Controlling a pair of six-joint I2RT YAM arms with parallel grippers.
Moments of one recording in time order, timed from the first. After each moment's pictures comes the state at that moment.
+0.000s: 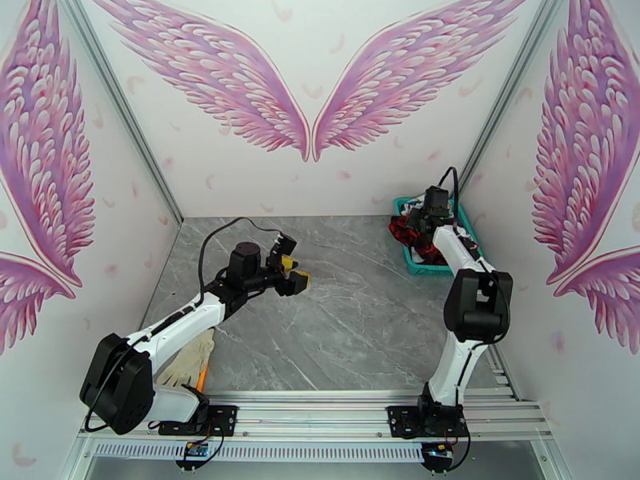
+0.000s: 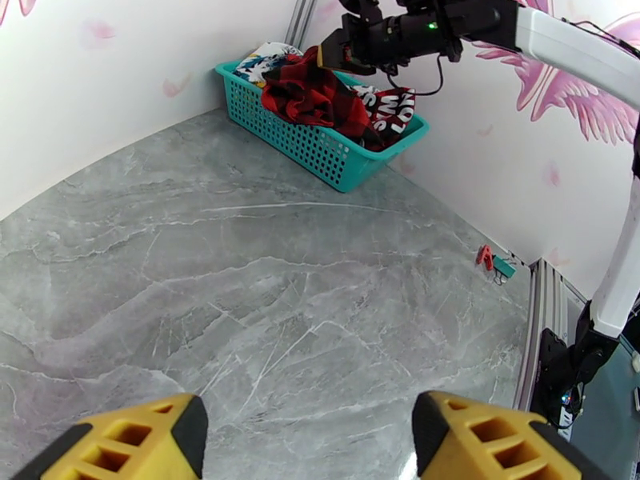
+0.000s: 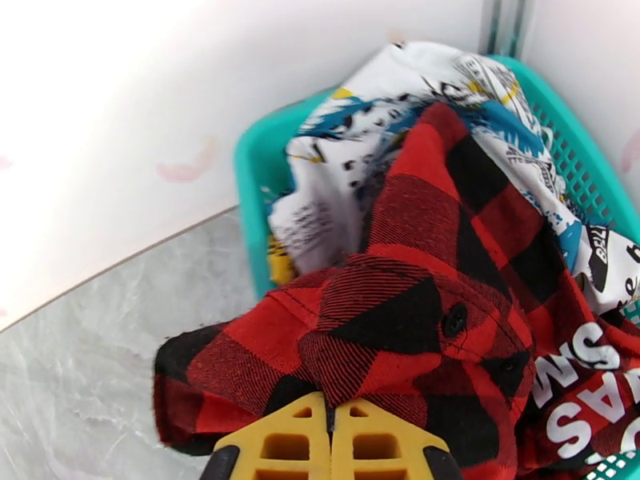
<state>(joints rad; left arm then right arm) -0.51 1.40 0.93 0.09 0.53 -0.11 -0.06 1.90 1.65 -0.35 0.08 0.26</state>
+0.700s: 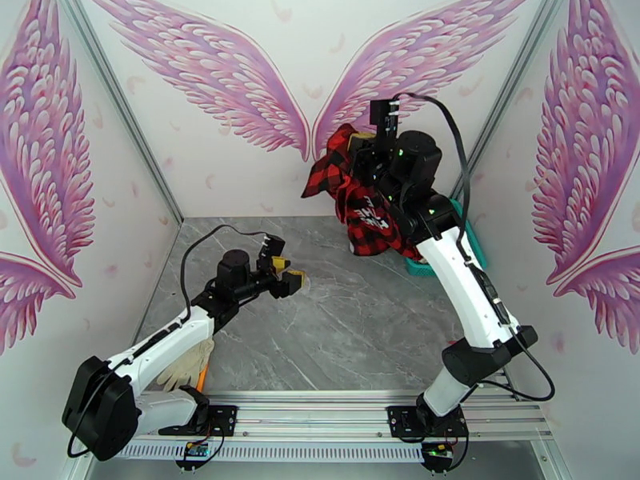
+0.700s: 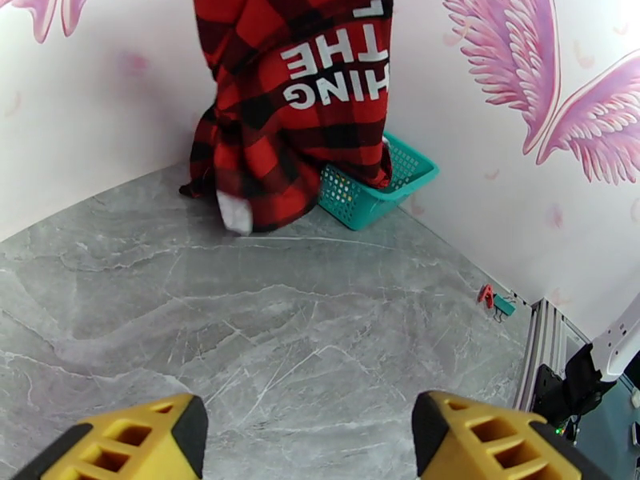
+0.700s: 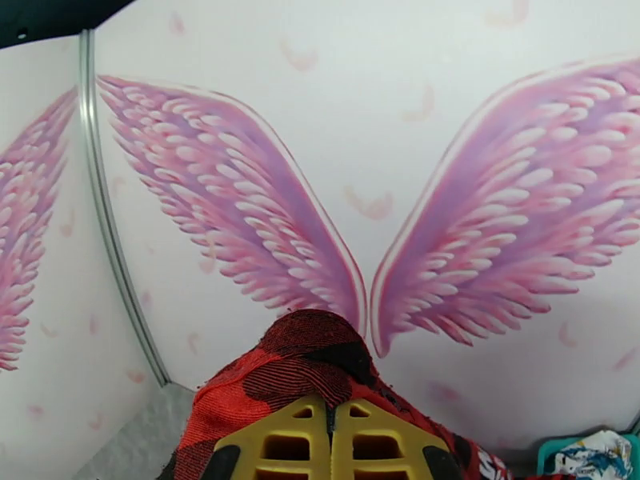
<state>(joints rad) -0.51 1.22 0.83 0.13 0.44 -0.18 0.49 1.71 2.29 -0.40 0.06 0.05</state>
